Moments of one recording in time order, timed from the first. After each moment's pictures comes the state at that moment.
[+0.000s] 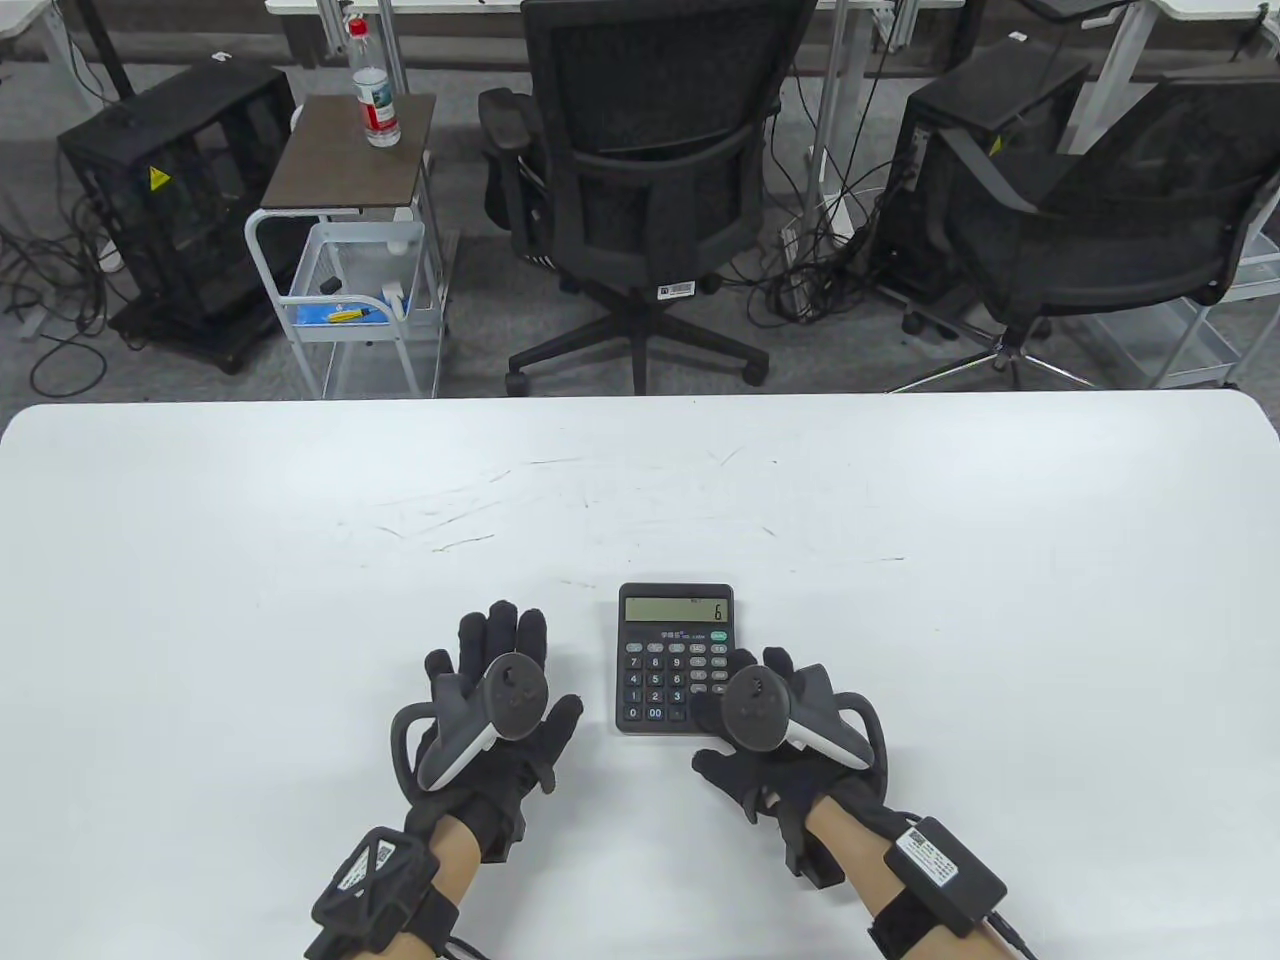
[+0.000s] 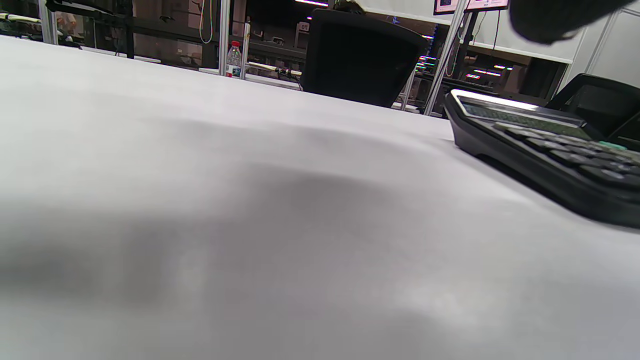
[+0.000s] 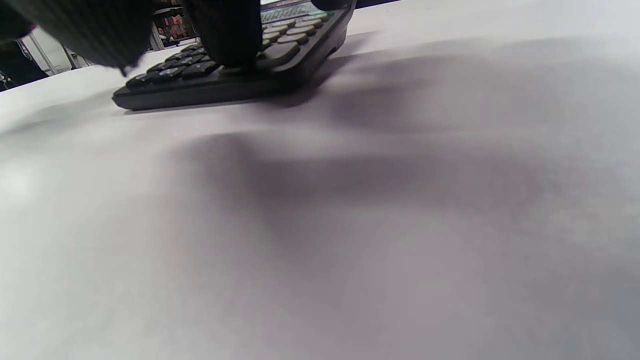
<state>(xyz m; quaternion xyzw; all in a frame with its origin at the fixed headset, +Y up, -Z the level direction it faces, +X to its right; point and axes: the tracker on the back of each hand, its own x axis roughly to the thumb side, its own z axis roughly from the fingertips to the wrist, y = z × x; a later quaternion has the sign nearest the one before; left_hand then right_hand) -0.182 -0.740 -0.360 -0.03 -0.03 0.09 0.99 0.095 -0.758 -0.354 0.14 0.14 0.98 0.10</state>
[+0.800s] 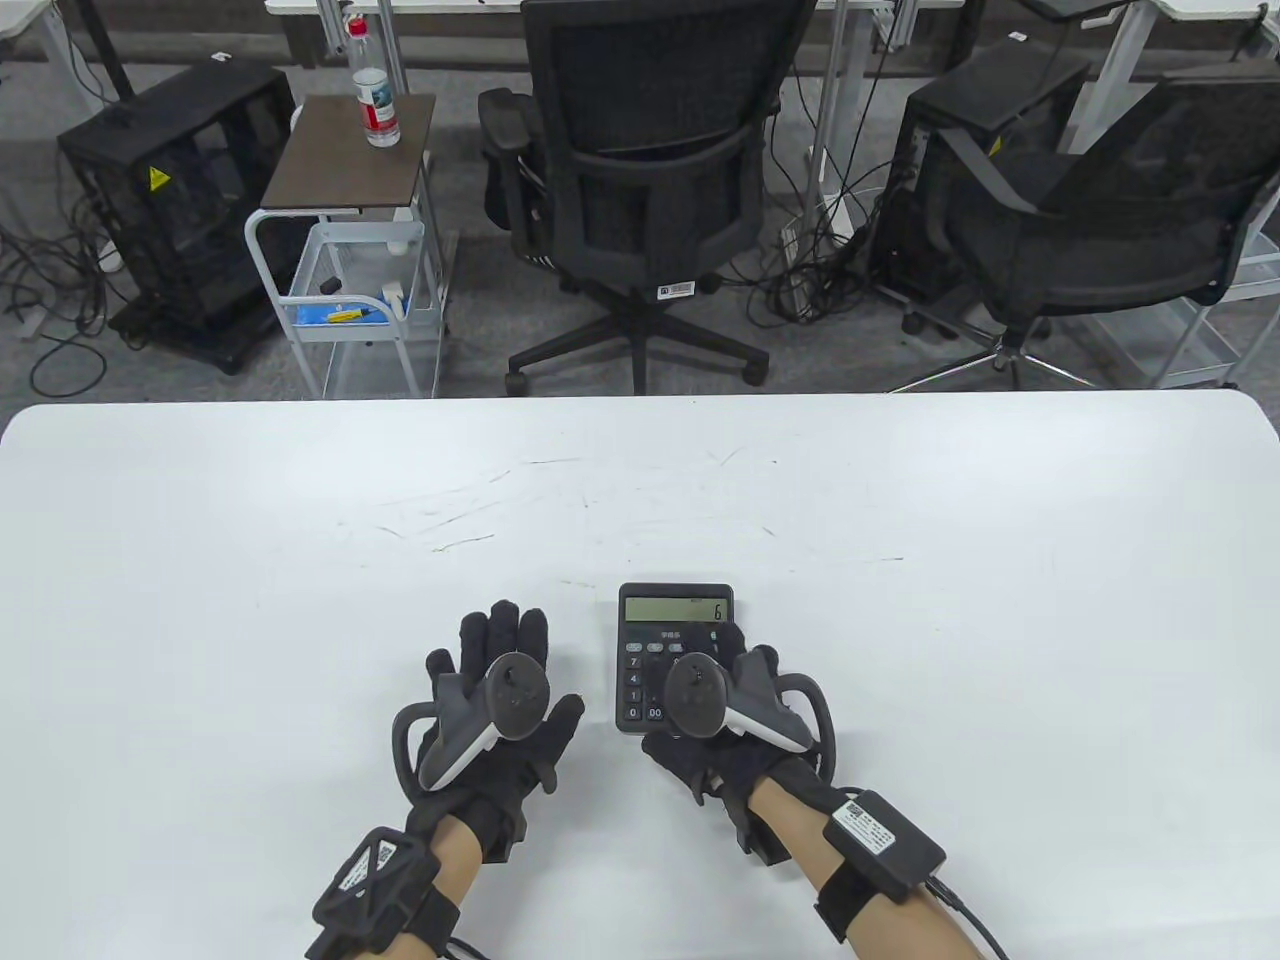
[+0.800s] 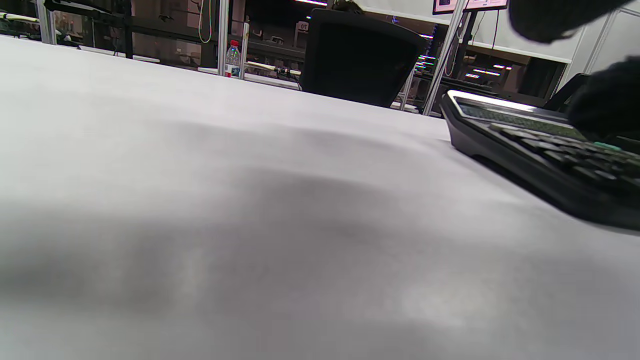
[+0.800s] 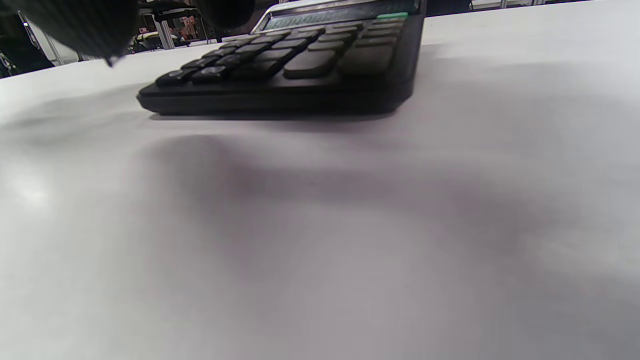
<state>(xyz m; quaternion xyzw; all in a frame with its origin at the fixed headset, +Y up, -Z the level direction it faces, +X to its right) -0.180 -0.742 -0.361 -0.03 -0.03 0.09 0.99 0.044 -0.758 -0.372 0.15 0.12 0.98 0.07</state>
